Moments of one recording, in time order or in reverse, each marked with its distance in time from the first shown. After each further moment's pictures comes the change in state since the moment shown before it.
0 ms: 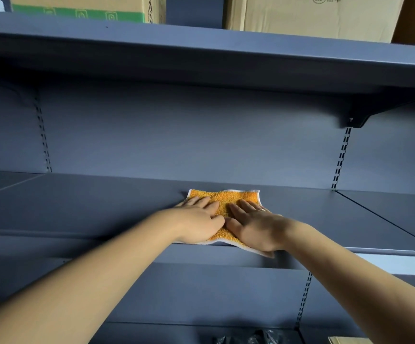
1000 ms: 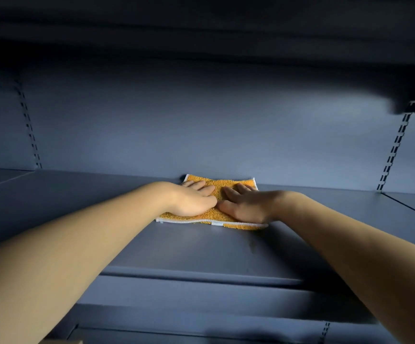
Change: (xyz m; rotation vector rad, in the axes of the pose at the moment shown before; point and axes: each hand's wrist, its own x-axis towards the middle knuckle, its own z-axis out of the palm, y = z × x) left_hand 0.087 -0.077 -0.030 0.005 -0.111 -0.076; right_hand 0.113 -0.014 -0.033 0.009 -0.101 0.022
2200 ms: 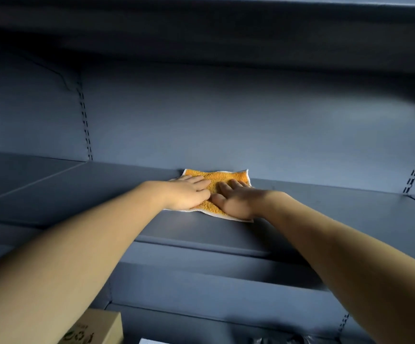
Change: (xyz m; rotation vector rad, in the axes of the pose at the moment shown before) left_hand -0.046 -0.079 0.013 -0.032 0.102 -0.018; right_hand 0.017 -0.088 0.009 0.035 0.082 -0.038
